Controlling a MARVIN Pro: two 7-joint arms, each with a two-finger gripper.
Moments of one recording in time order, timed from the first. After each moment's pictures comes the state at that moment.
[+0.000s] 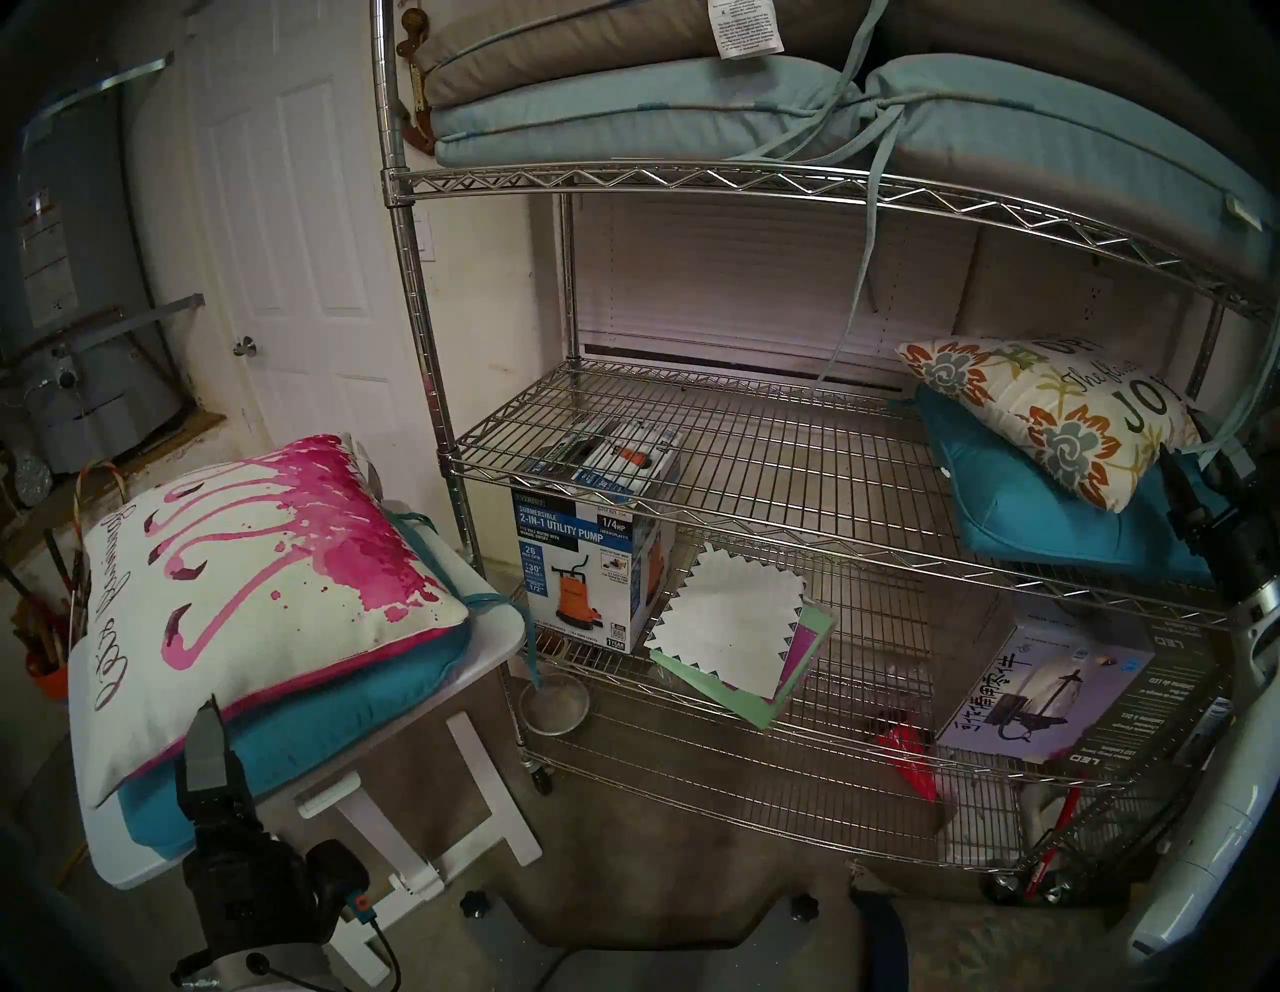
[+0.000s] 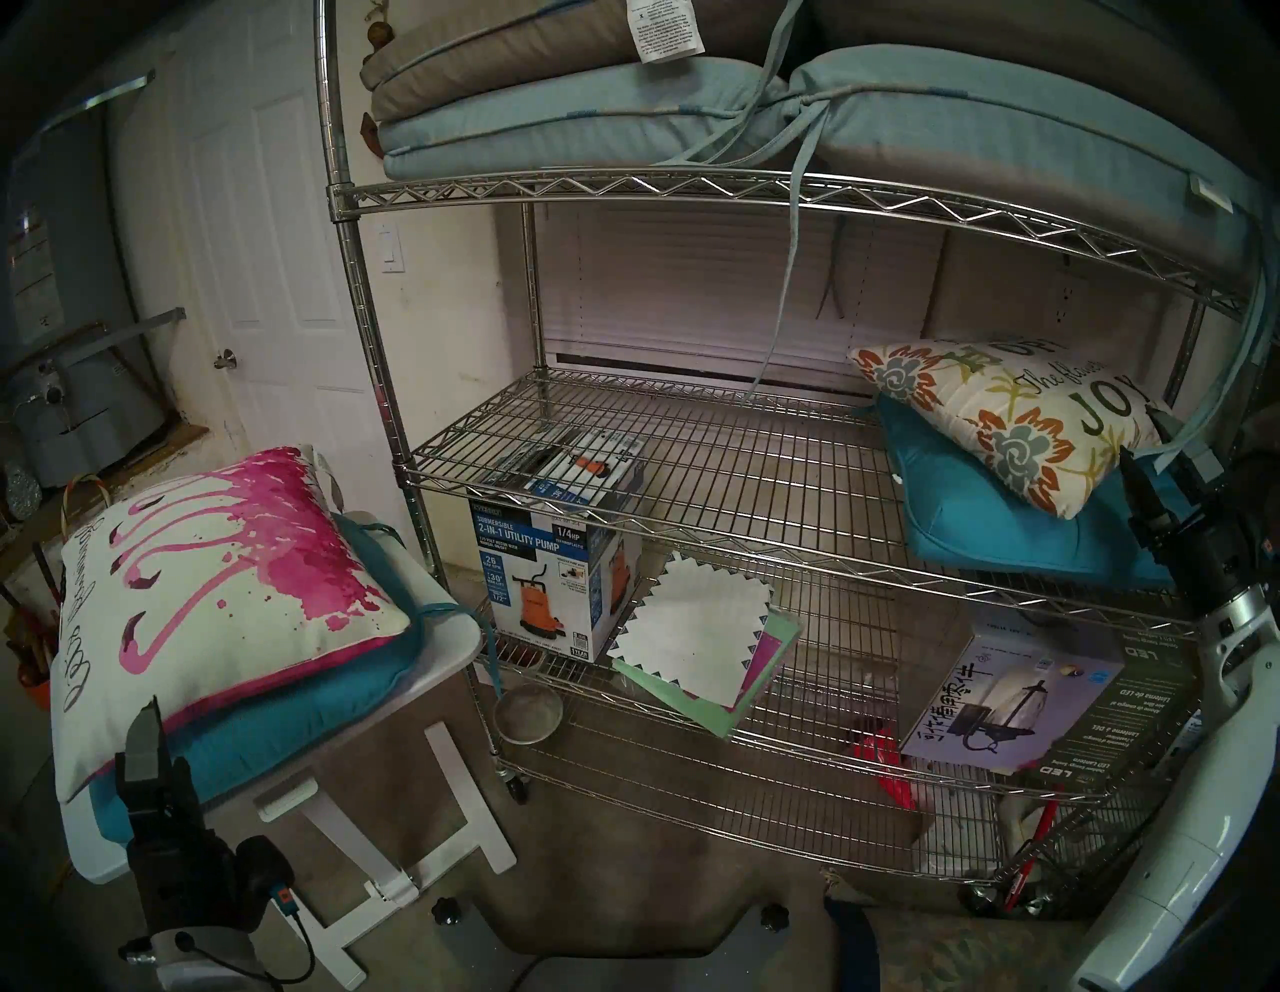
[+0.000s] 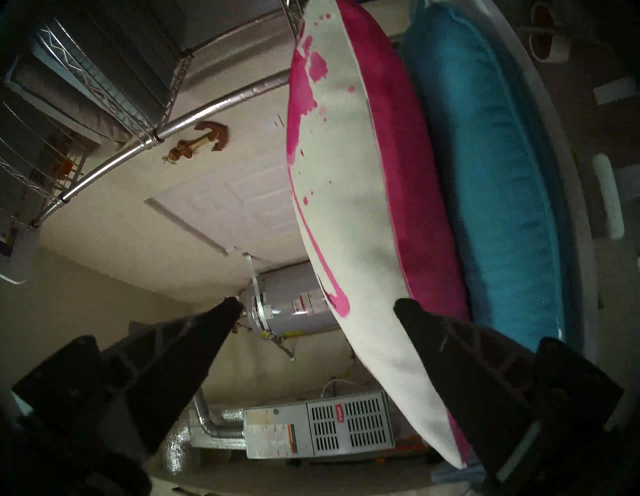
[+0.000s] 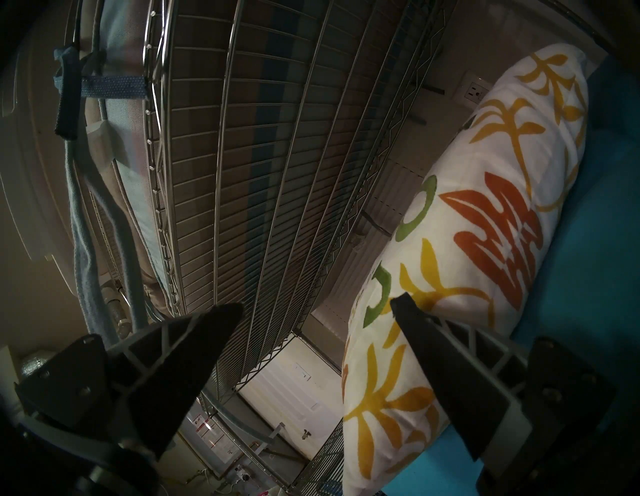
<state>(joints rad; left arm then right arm) 2.83 -1.55 -1.53 -2.42 1.62 0.77 0.42 -1.54 -1.22 2.56 -1.78 1.49 0.96 0.44</state>
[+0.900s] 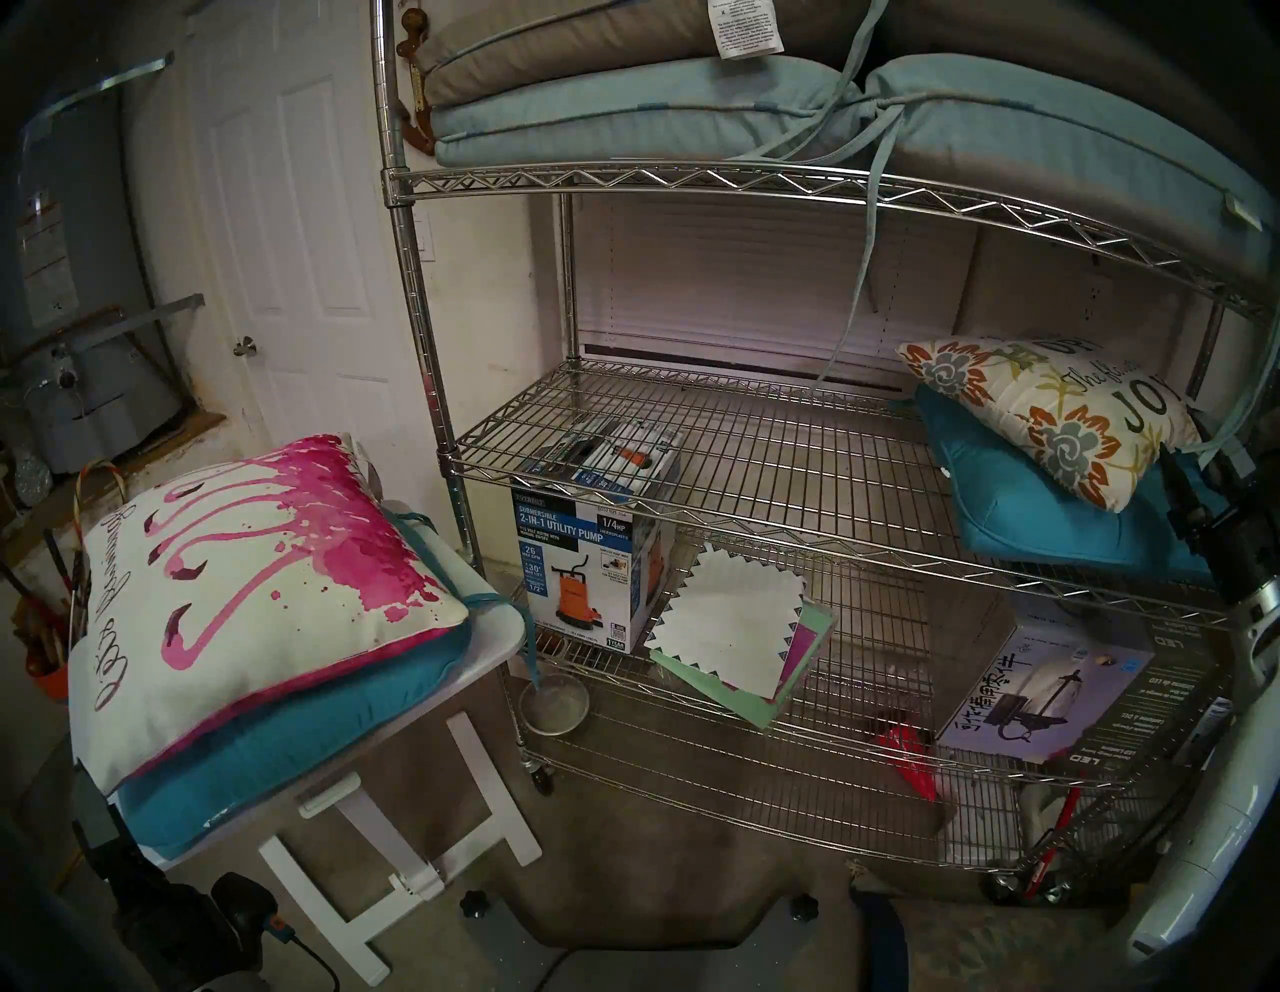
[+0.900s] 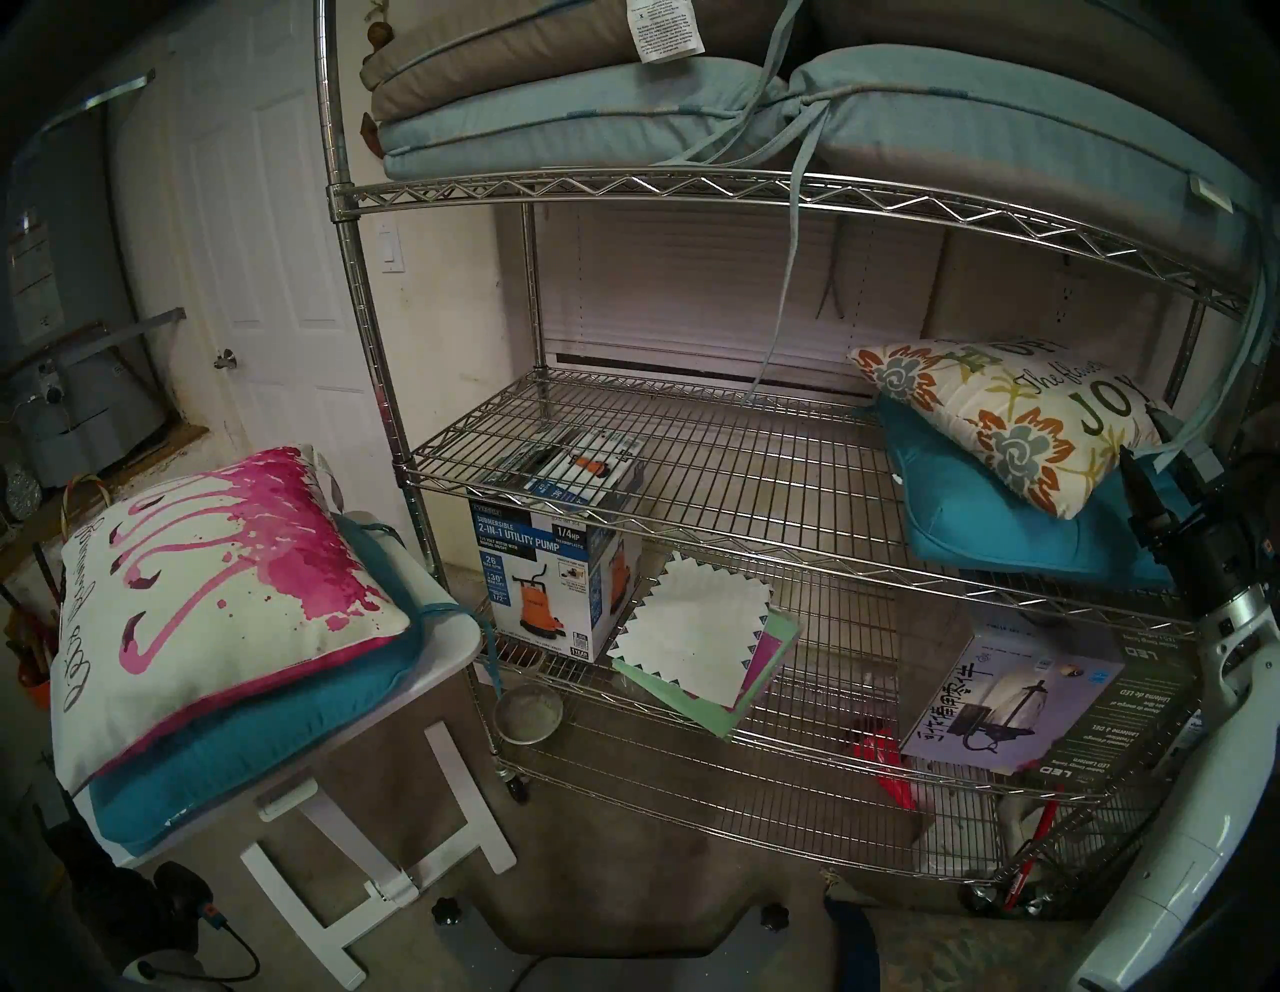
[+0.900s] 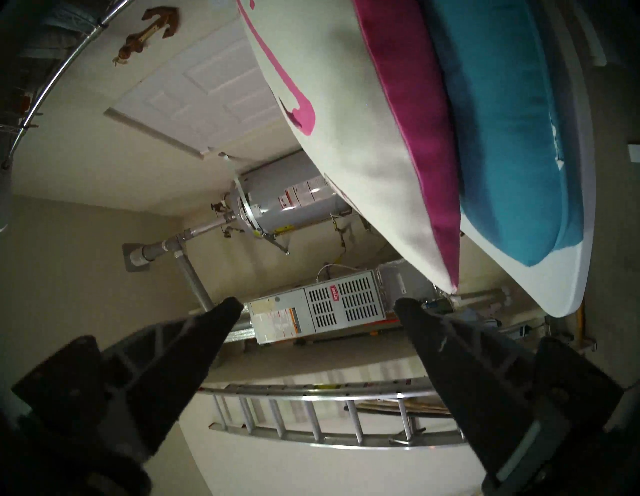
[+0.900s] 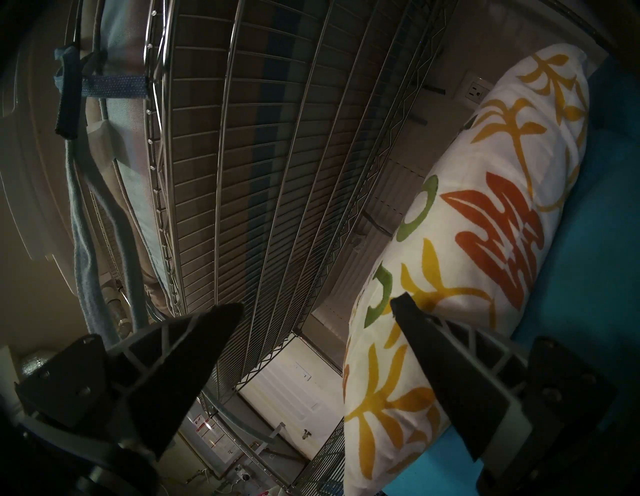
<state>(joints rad) 2.87 -1.73 -1.59 -2.42 1.46 0.95 0.58 -1.54 -1.22 2.56 -1.78 1.49 0.96 0.44</state>
